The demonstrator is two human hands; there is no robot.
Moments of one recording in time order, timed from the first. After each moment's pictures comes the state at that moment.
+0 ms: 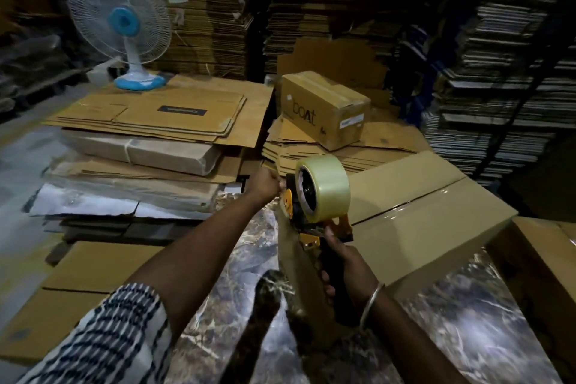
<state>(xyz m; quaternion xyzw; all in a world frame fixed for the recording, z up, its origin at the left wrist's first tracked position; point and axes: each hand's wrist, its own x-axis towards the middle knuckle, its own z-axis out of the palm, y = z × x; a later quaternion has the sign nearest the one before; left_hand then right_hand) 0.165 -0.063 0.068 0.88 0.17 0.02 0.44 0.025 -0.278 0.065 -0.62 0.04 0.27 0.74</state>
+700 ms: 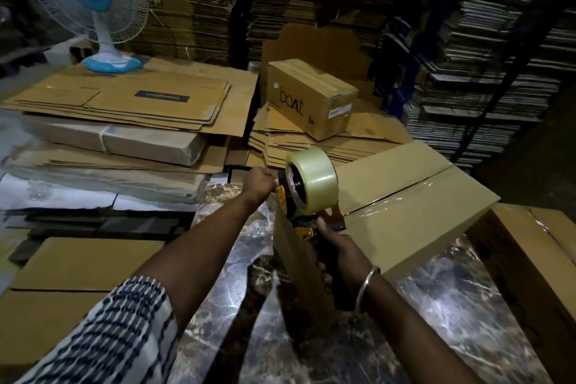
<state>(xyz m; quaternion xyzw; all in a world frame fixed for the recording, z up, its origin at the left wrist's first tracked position) 0.158 -0.055 0.043 0.84 0.14 0.03 0.52 0.021 -0.255 0.071 -0.67 0.07 0.27 0.69</state>
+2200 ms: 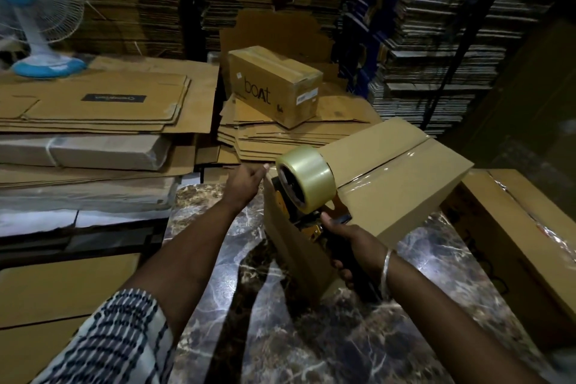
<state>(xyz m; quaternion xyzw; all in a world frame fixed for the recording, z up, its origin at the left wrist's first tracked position) 0.187 -0.062 -0.002 0.88 -0.04 0.09 0.46 0.008 -0.300 0.095 -0.69 0.16 0.31 0.64</state>
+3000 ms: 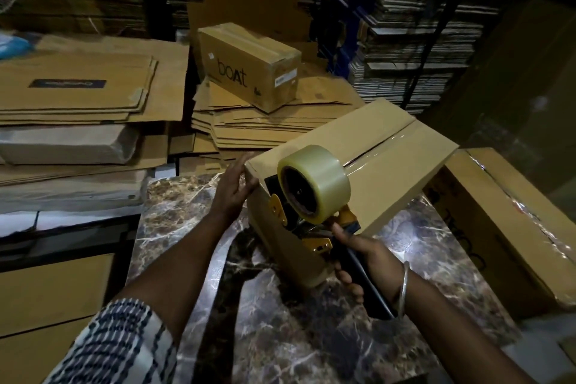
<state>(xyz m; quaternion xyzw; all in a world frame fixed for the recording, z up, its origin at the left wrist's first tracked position) 0.184 -0.075 -0.063 0.81 -0.17 0.13 0.55 -0.006 -0.336 0.069 -0.63 0.18 0.33 0.68</state>
